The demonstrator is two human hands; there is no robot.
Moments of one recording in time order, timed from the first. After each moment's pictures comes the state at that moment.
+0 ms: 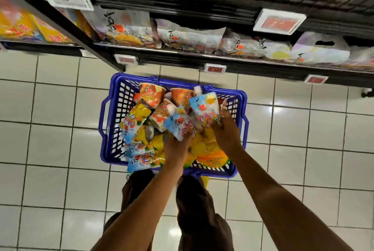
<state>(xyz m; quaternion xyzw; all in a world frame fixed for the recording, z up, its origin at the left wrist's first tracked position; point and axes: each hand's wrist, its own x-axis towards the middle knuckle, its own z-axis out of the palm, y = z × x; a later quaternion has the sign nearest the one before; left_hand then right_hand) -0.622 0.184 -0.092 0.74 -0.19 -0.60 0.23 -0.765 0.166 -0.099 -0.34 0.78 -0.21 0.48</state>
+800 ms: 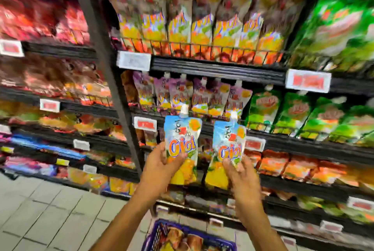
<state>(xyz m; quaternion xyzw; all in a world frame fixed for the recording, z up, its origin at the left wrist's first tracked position) -0.528 0.071 0.520 0.49 -0.50 -0.50 0.52 -0.723 0.099 0.494 -0.35 0.50 -0.62 0.49</state>
